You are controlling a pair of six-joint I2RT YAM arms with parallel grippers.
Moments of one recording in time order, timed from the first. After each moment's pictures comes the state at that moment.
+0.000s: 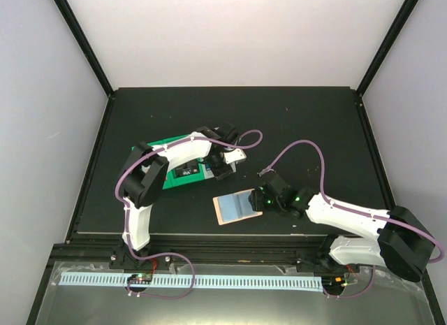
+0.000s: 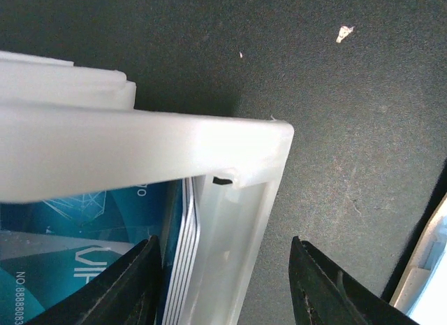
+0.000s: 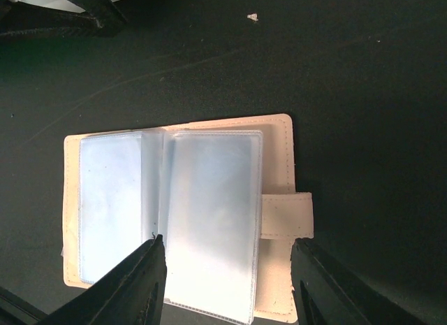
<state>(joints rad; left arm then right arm) -0.67 2.00 1.45 -0.84 0.07 0.38 0.90 1.19 0.58 -0.33 0.07 0.74</state>
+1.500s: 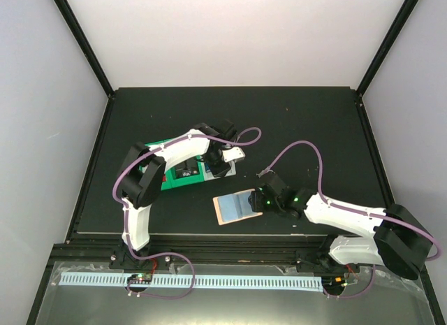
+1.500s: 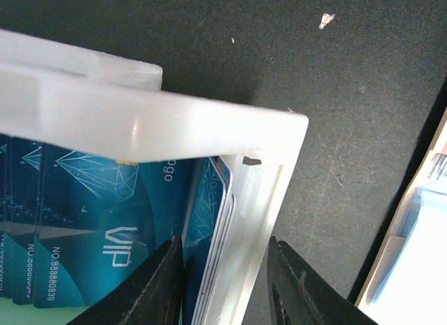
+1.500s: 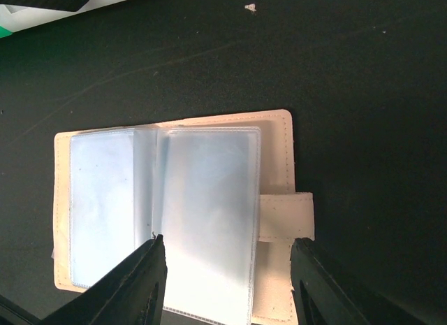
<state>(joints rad) -0.66 1.98 1.48 -0.91 0.09 0.39 0.90 1.21 0.56 -0.30 0.06 0.74</state>
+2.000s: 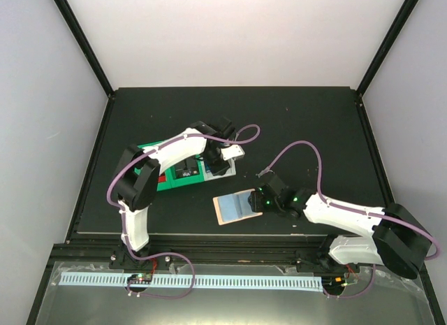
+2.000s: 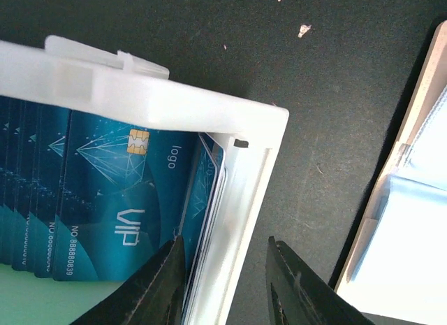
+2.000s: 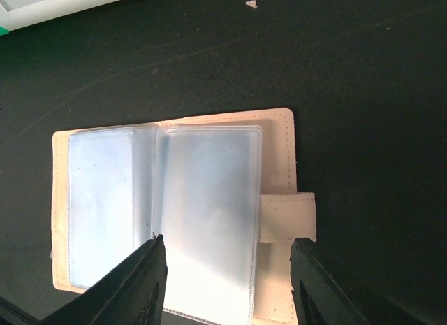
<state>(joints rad) -0.66 1.94 1.48 -0.93 0.10 0.39 0.90 1.22 0.56 -0.29 0.06 0.74</state>
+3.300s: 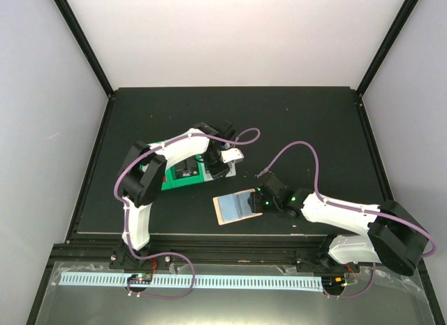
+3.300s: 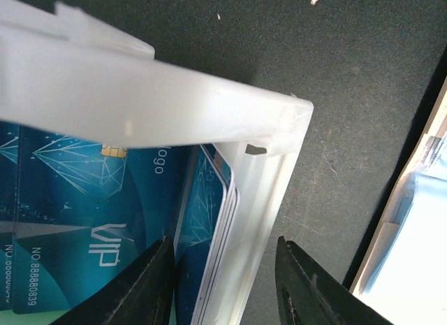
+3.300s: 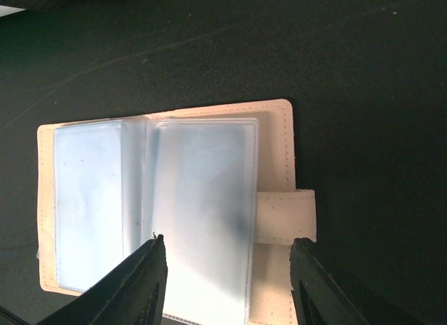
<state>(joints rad) -0.65 2.00 1.49 -0.94 0.13 0.41 0.90 1.26 0.56 -0.28 0.05 0.74</state>
